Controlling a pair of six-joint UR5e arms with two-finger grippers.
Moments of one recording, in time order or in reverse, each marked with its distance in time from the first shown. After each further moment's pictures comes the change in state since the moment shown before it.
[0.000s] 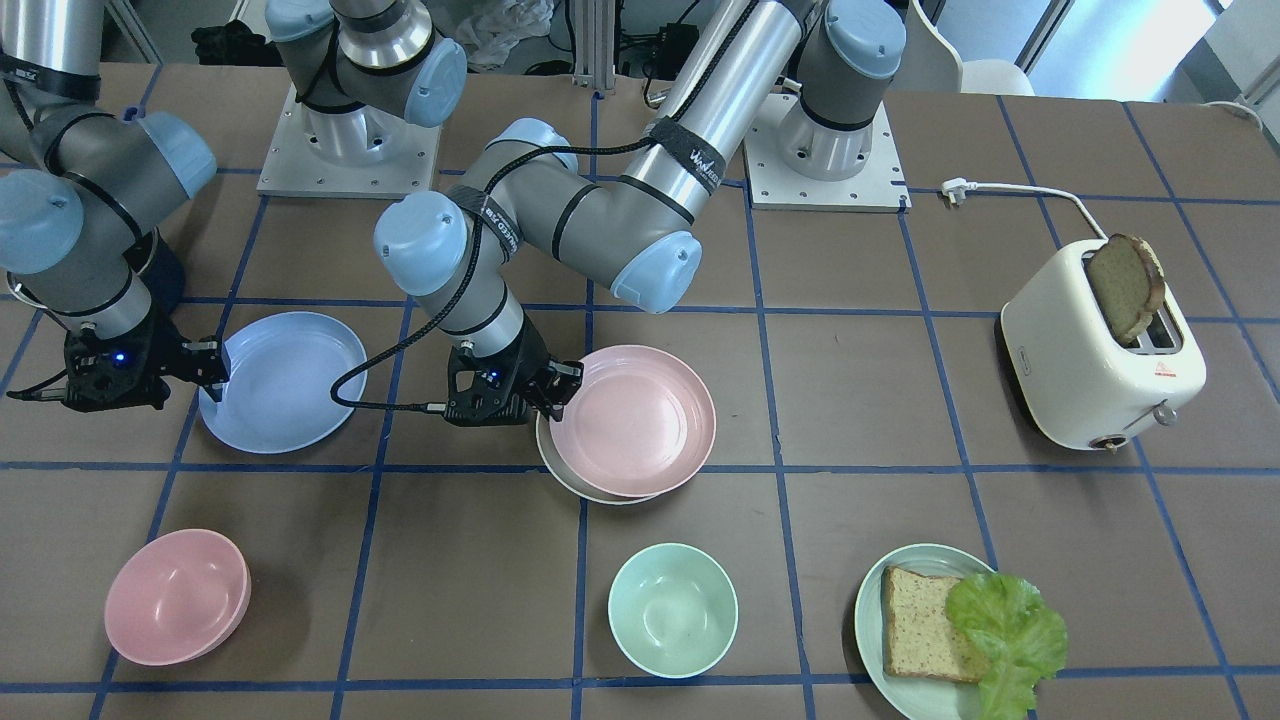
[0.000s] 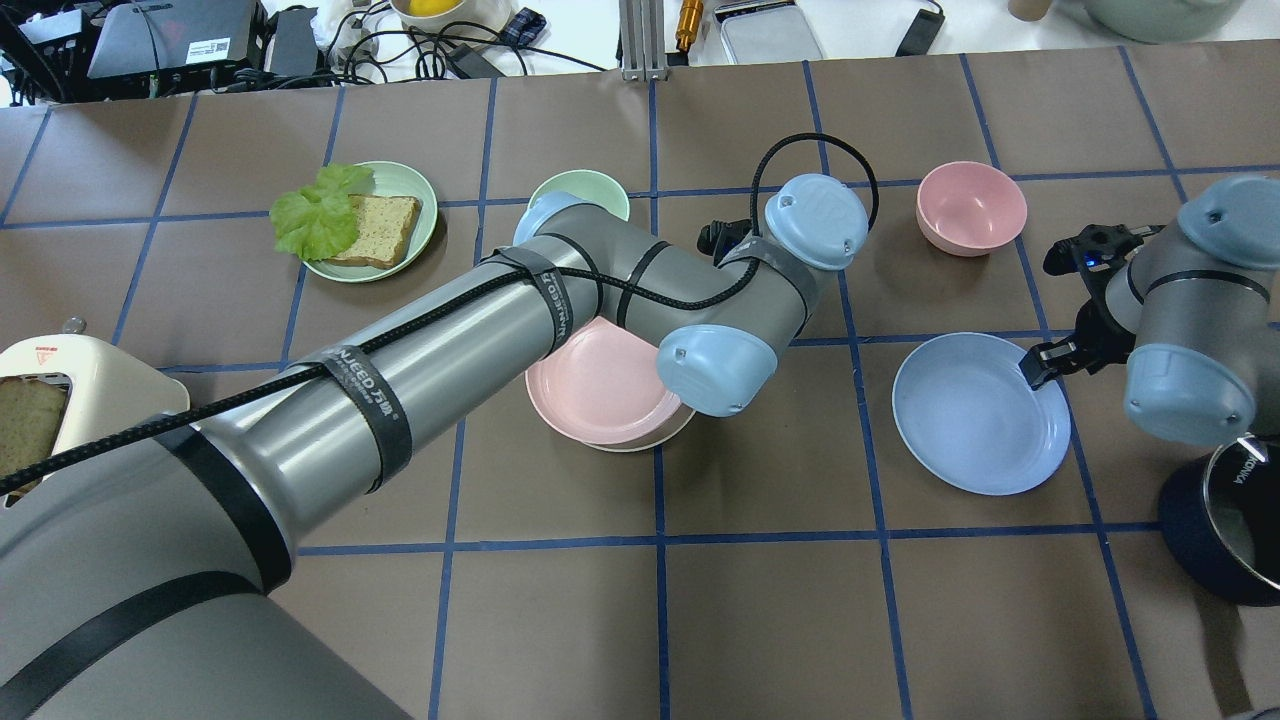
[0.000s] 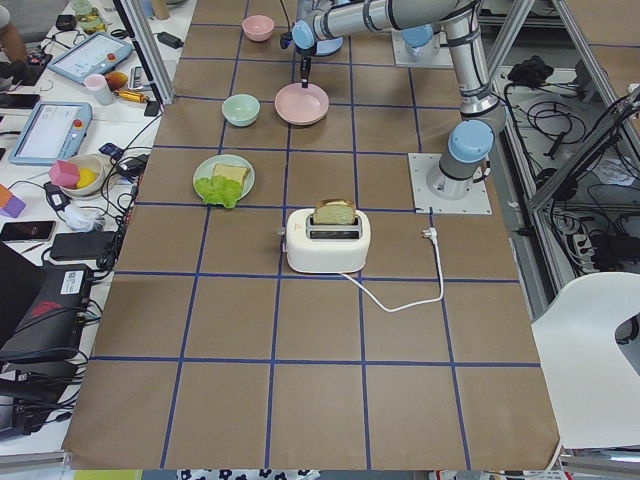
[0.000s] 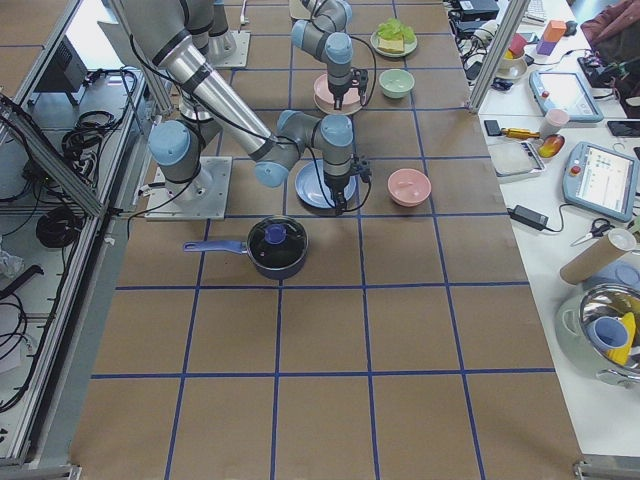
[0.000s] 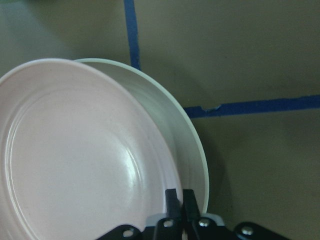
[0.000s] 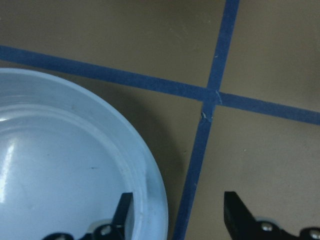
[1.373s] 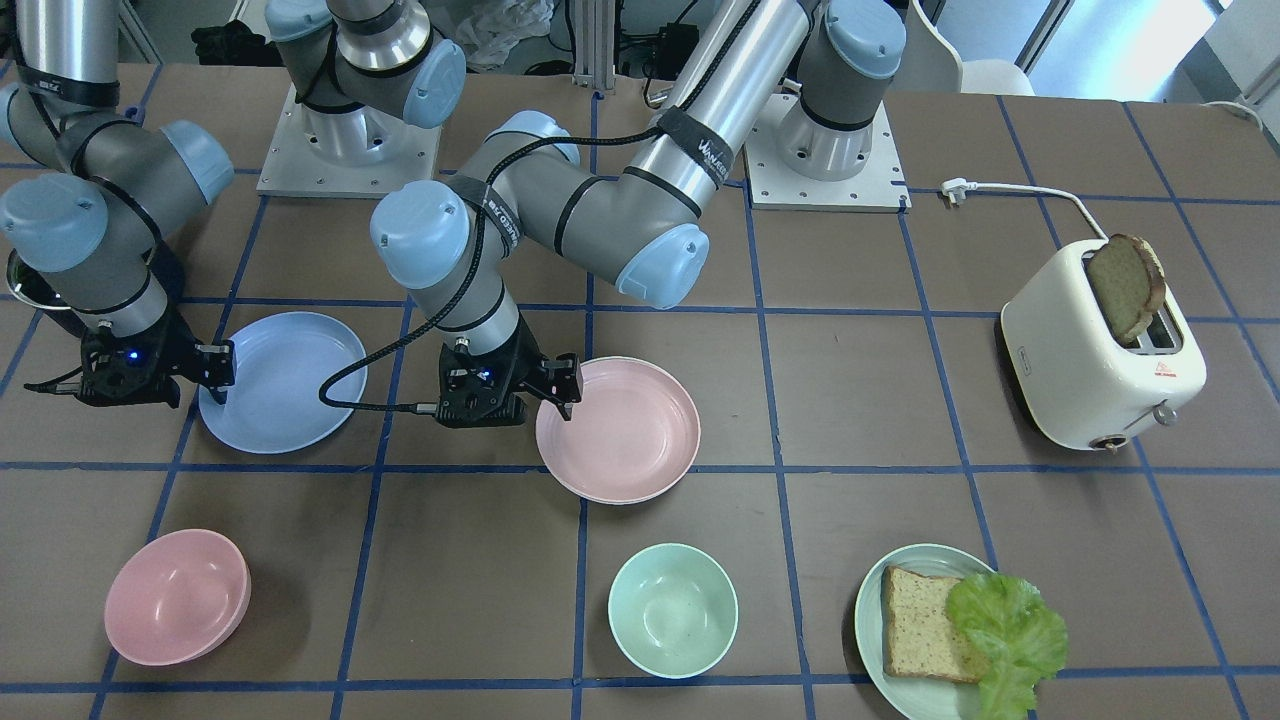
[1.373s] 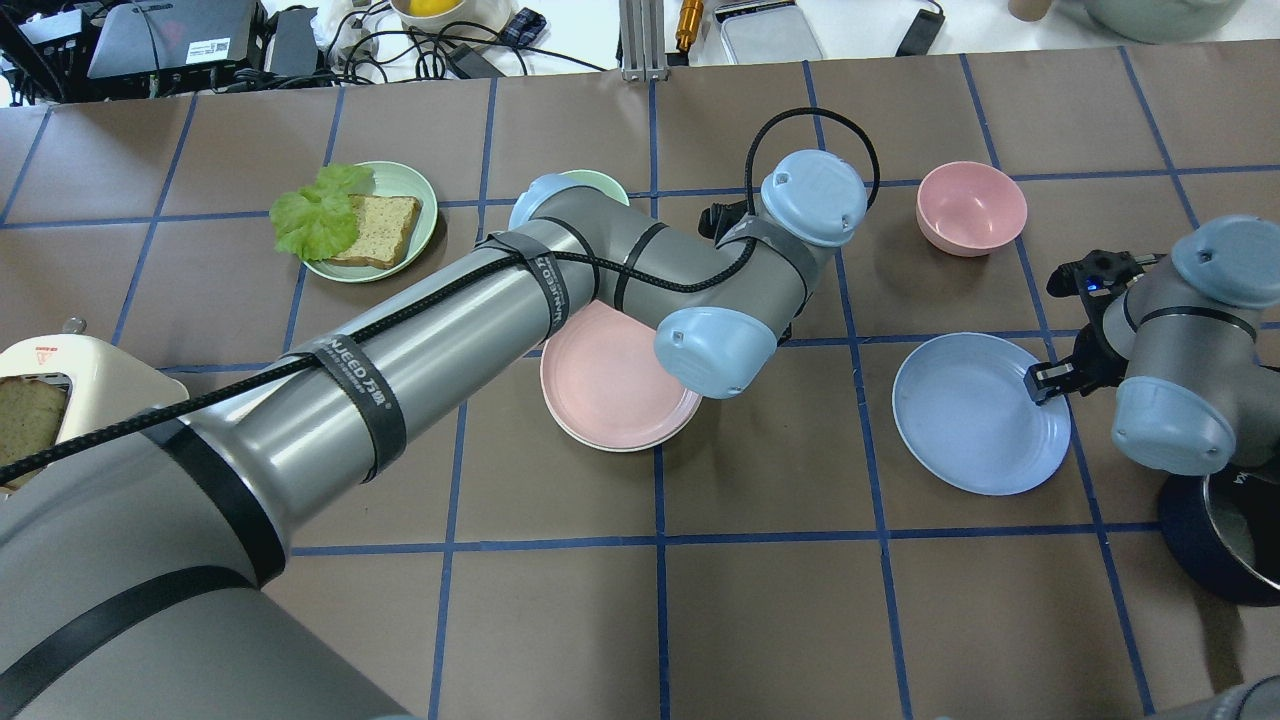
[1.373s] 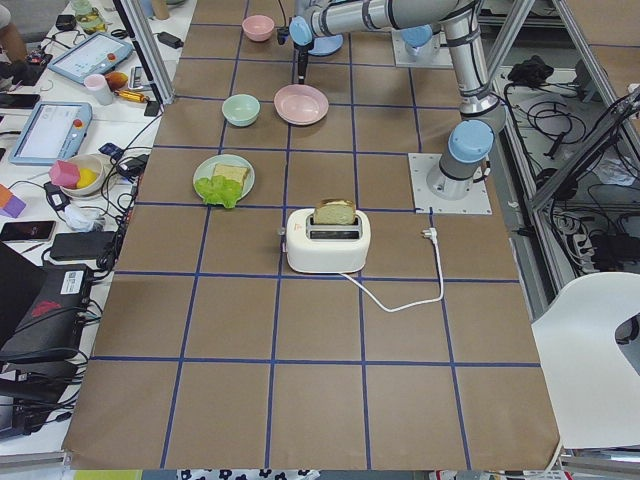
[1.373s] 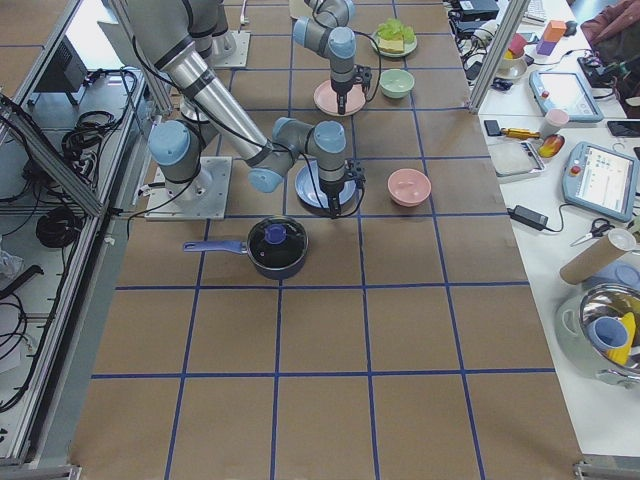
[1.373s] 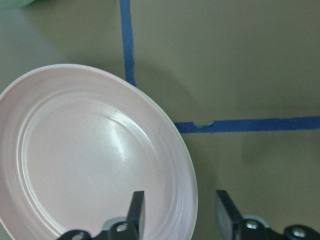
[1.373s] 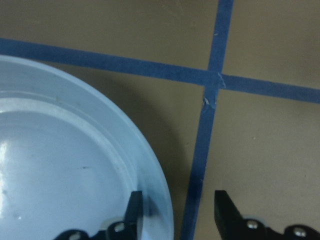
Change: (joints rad) left arm 0.022 0.027 0.036 -0.003 -0.058 -0.015; right arm -0.007 0.009 0.063 -0.099 0.001 0.049
